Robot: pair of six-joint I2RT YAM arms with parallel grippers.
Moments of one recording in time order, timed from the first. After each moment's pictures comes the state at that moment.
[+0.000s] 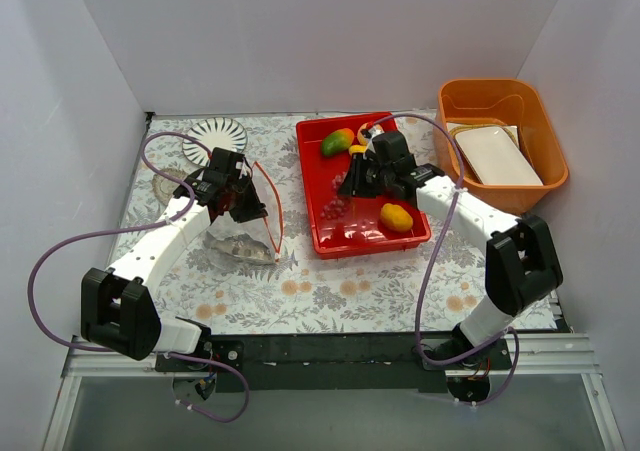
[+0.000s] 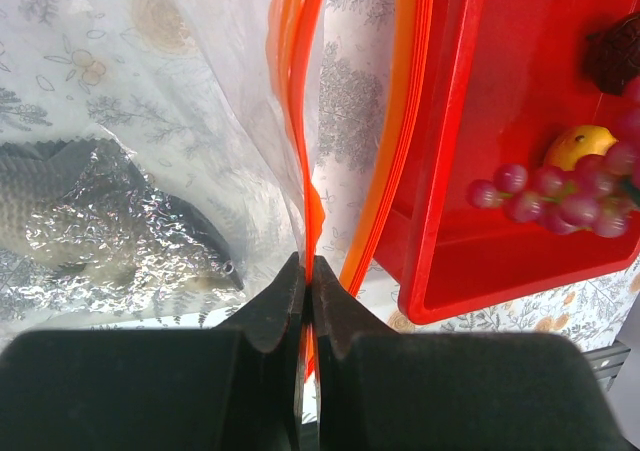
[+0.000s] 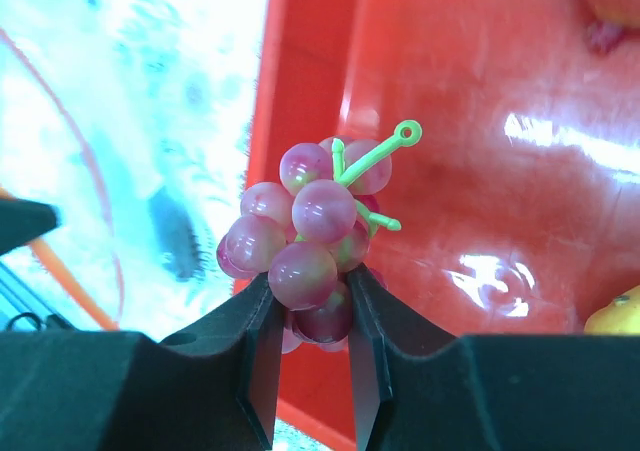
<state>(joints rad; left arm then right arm) -0.34 1.35 1.09 -0.66 0.09 -0.69 0.55 1.64 1.21 -0.28 -0.25 0.52</state>
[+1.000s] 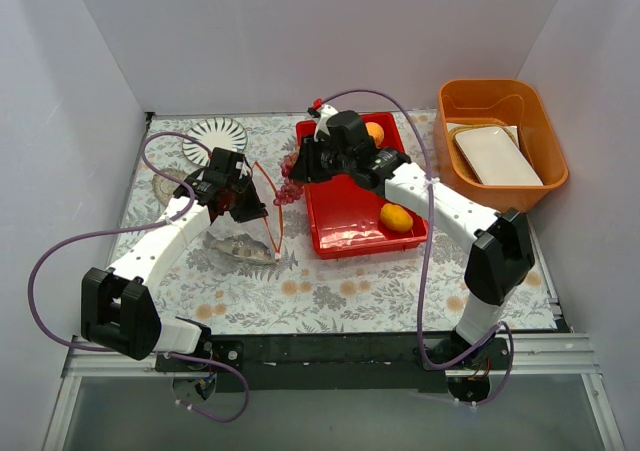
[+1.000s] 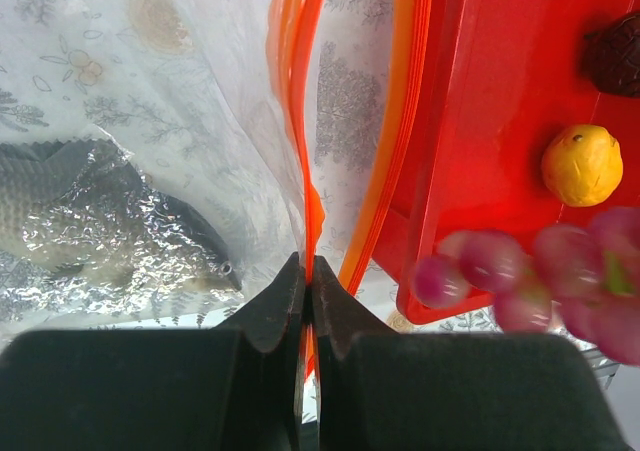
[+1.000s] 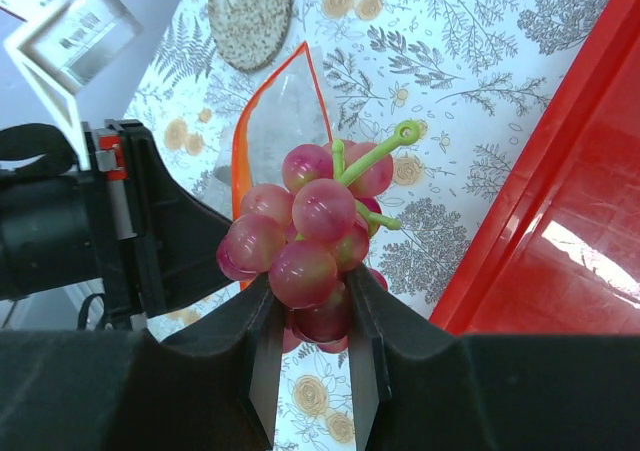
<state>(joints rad) -0.34 1.35 1.09 -0.66 0.09 -0.70 0.76 1.74 1.57 -0.31 -0.23 0.47</state>
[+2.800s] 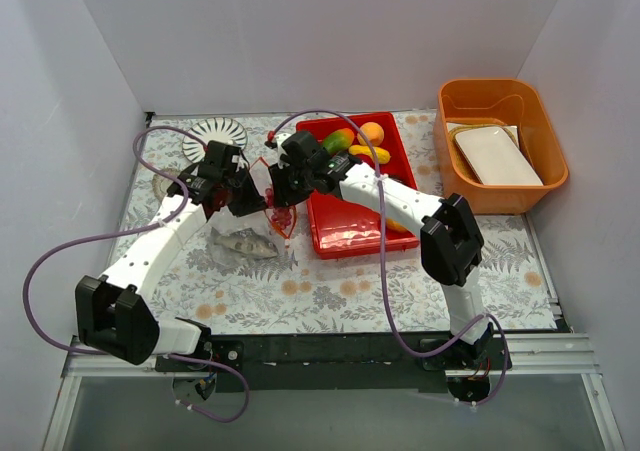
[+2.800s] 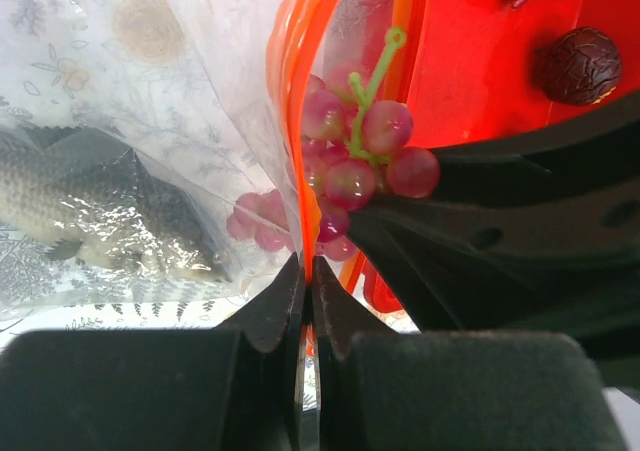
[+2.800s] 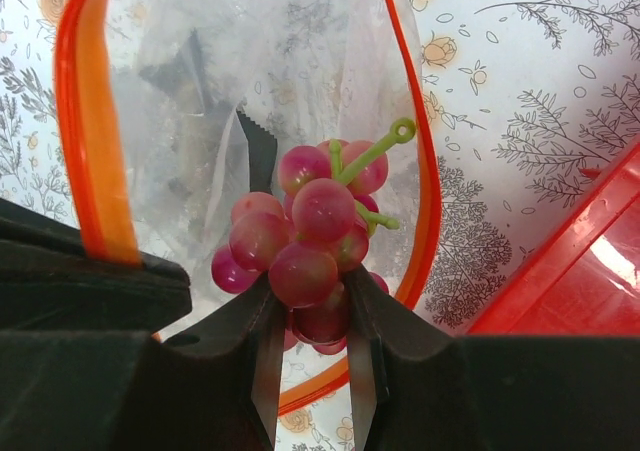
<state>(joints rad) -0.34 1.33 1.15 -0.70 0.10 -0.73 0.88 2.03 1.80 -0.52 -0.18 0.30</state>
